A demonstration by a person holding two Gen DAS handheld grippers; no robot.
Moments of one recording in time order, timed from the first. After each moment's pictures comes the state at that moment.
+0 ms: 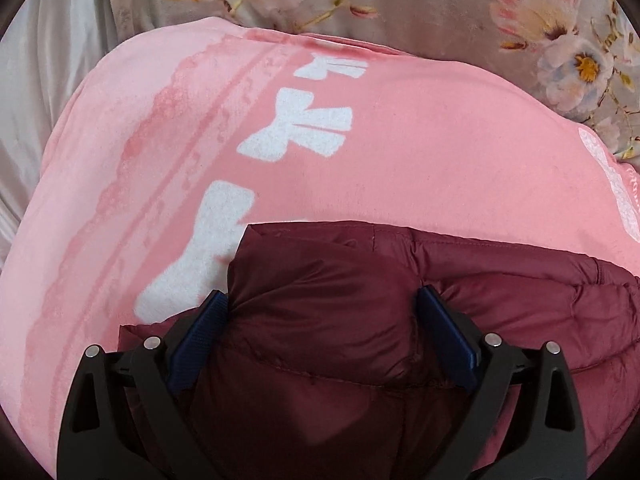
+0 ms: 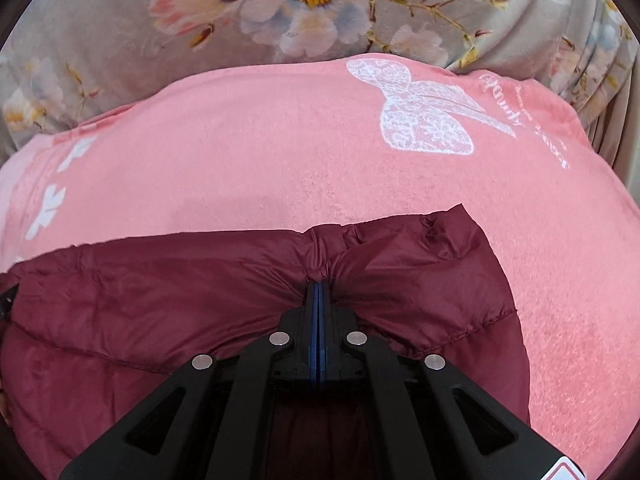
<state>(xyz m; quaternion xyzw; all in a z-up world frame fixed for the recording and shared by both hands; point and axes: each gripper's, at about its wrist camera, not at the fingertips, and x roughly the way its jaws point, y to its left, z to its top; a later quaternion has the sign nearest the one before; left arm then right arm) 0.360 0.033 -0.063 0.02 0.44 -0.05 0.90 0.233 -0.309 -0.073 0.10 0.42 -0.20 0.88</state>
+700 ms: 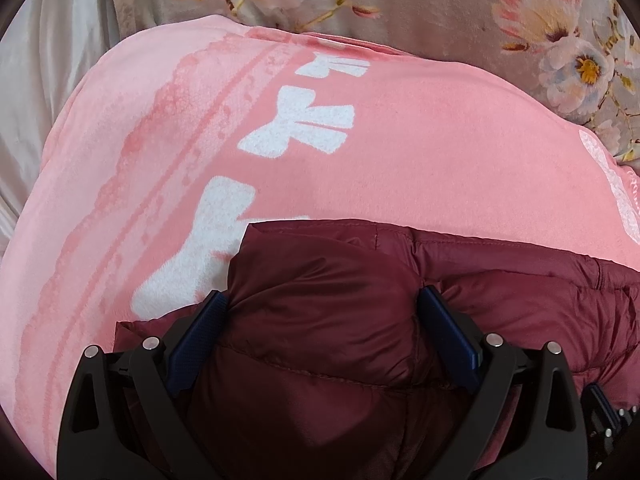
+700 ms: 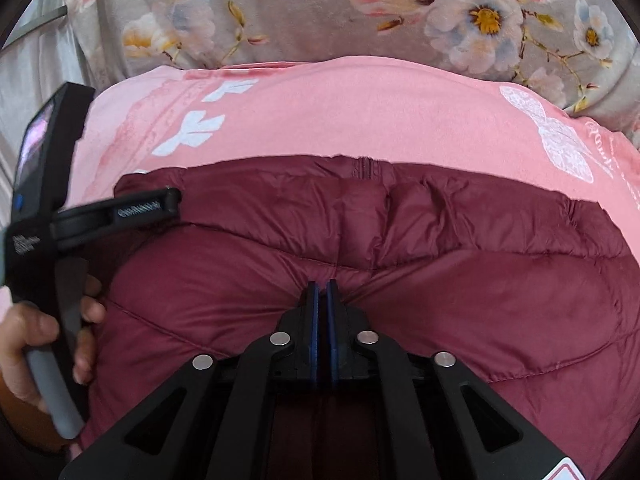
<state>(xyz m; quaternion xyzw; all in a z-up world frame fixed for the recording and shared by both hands) 0.359 0.033 -0.066 0.01 0.44 -0.05 0.90 0.218 -0.138 -0.071 0.05 0.41 -0.04 0.91</state>
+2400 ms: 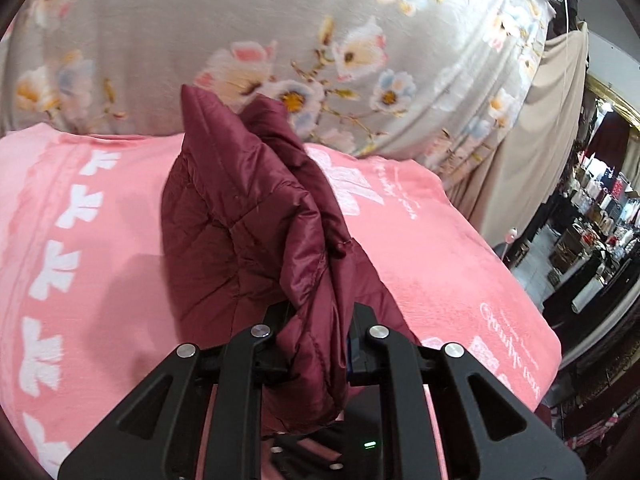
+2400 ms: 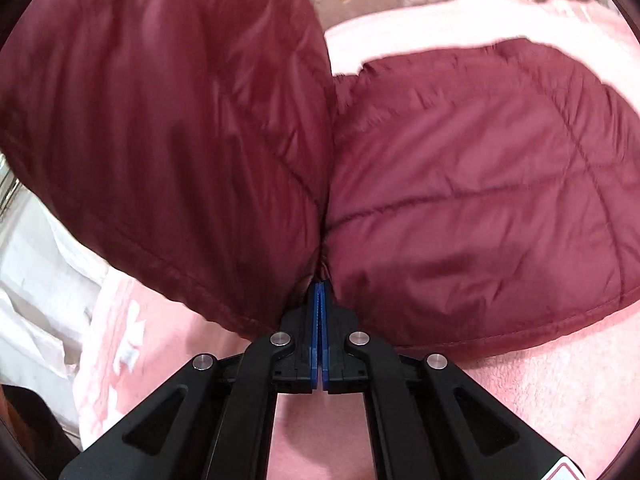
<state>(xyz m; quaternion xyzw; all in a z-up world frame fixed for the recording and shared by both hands) 0.133 -0.088 0.093 -0.02 0.35 -0.39 0.85 0.065 -0.178 -0.081 0.25 0.43 0.06 0.86</state>
